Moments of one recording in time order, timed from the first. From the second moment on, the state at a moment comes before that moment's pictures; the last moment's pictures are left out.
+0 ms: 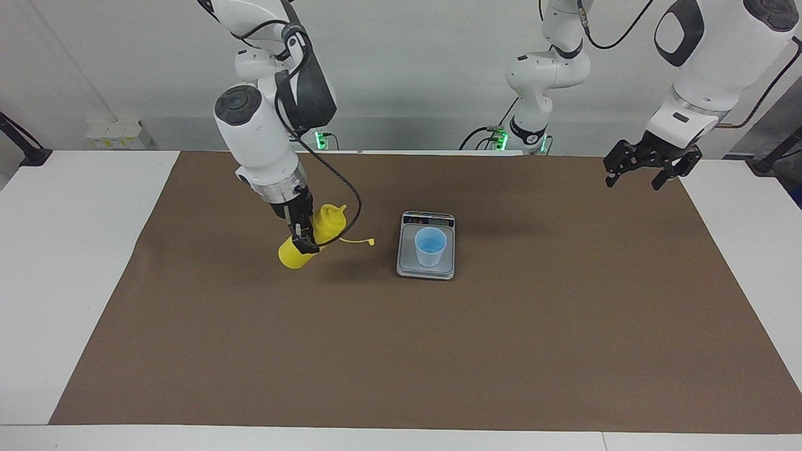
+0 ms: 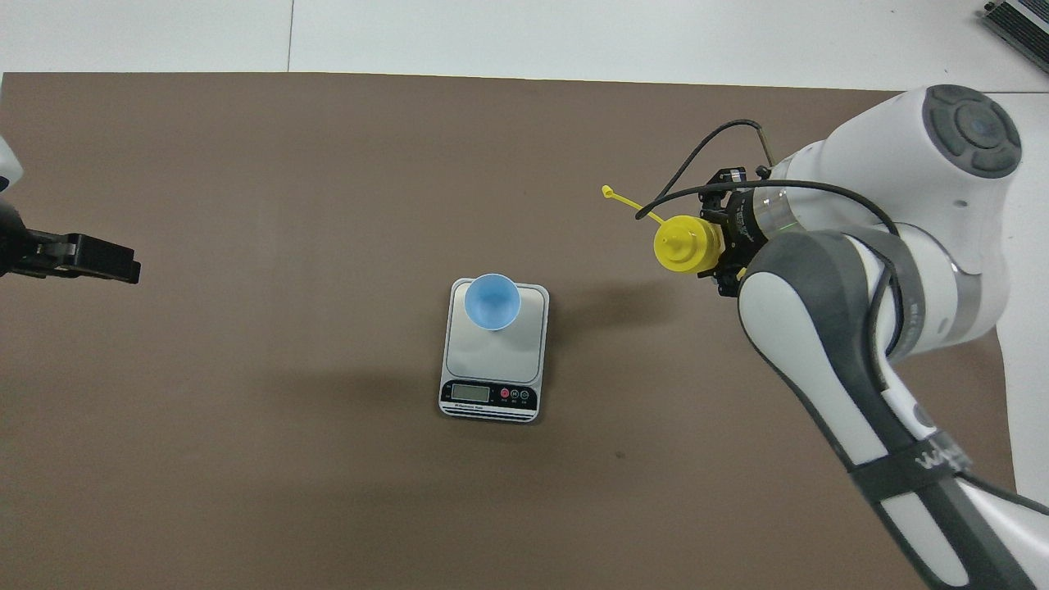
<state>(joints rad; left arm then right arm) 0.08 -0.03 -0.13 -1.66 -0.03 1.64 0.08 0.06 0.20 0.15 -1.70 0.20 1.92 1.57</state>
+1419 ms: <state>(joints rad) 0.08 -0.03 -0.13 -1.66 -0.03 1.64 0.08 -0.28 0.28 0.15 -1.92 0.56 1.88 1.06</state>
